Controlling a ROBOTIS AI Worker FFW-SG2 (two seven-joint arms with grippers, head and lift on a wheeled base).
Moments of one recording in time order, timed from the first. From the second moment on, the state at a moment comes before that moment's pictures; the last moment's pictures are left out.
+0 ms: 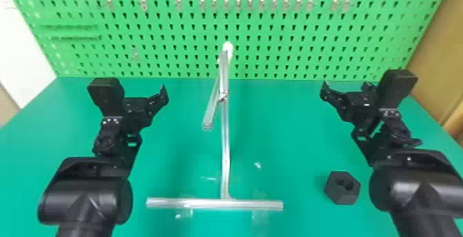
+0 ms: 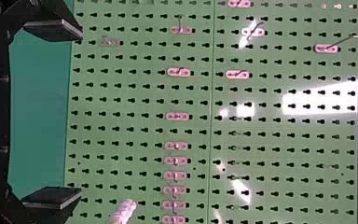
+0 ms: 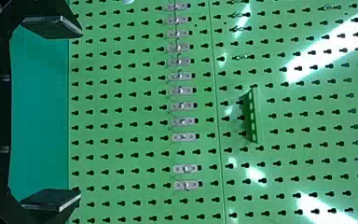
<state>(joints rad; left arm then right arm) -0.12 0.08 0.03 -1.60 0.10 0.08 -0.01 -0.25 -0.08 -0.03 -1.45 -0.15 0.09 0.11</state>
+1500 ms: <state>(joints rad) -0.12 0.08 0.03 -1.60 0.11 0.08 -0.01 -0.20 -0.11 -0.07 -1.44 -0.07 0.28 0.17</state>
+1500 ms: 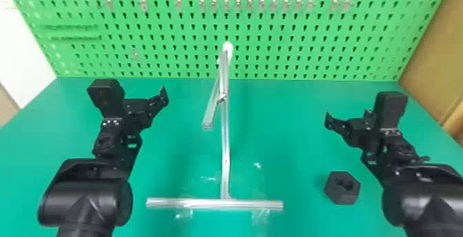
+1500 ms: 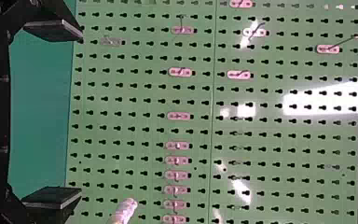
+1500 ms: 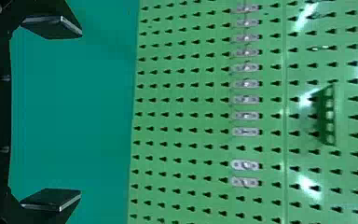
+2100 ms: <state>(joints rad) -0.11 0.08 0.03 -1.60 0.11 0.08 -0.01 -0.18 -0.13 -0.11 -1.37 0.02 0.44 0.21</state>
